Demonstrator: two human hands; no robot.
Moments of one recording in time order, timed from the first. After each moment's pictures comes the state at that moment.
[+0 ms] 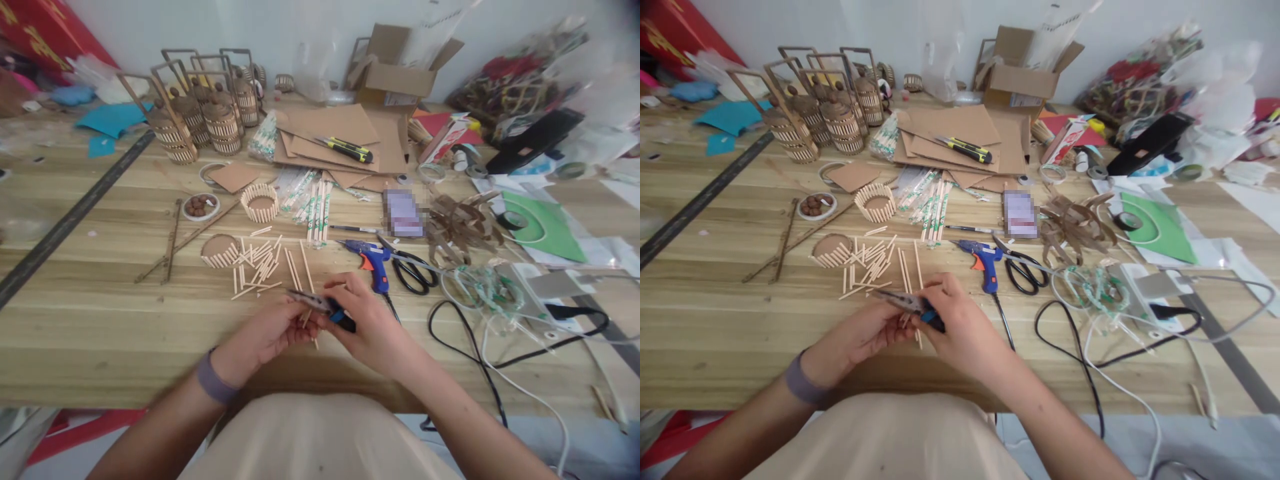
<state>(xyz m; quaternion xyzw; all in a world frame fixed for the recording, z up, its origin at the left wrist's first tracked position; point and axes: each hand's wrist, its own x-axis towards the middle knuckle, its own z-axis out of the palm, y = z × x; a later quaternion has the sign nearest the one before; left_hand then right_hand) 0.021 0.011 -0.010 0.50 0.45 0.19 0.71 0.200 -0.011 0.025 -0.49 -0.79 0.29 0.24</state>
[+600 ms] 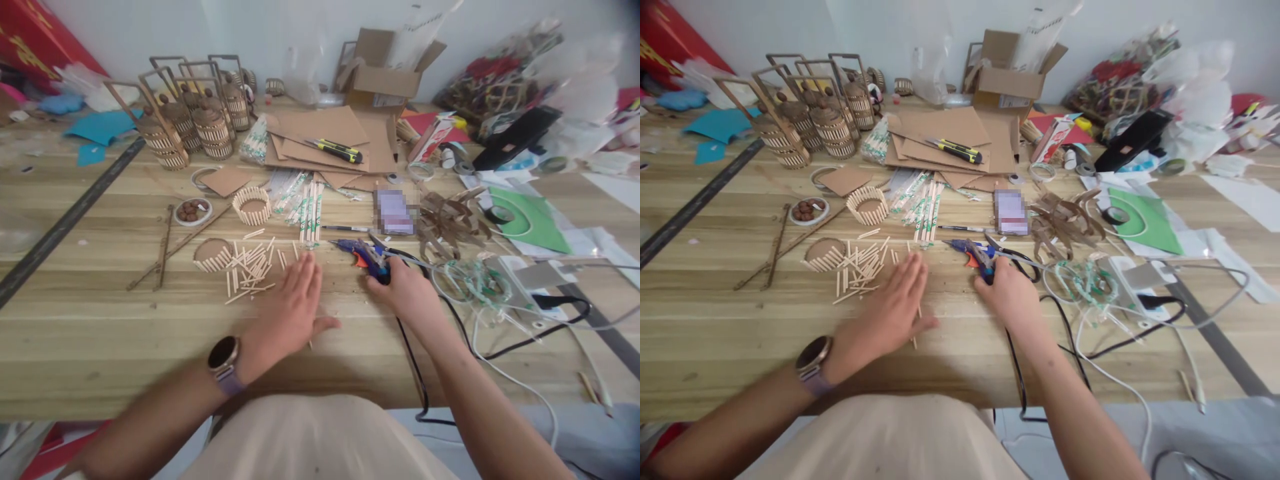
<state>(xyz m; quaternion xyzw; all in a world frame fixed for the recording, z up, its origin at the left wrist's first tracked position) 0.039 0.021 -0.025 0.91 0.39 0.11 0.03 0.261 0.019 0.015 -0.80 -0.59 0.09 -0.02</state>
